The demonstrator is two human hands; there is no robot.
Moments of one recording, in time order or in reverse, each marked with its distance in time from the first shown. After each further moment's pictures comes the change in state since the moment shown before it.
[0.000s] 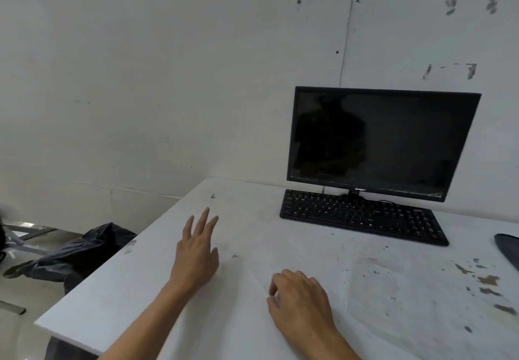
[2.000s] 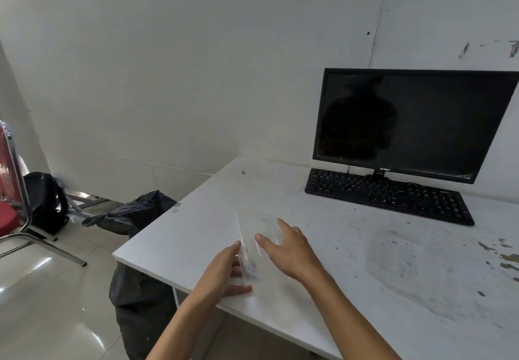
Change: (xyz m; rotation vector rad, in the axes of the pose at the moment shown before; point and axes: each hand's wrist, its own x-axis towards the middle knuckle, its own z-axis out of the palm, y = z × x) left_hand -0.138 0.045 -0.051 -1.130 -0.233 -0.607; right_hand 0.009 -0.051 -0.001 0.461 -0.226 0.296
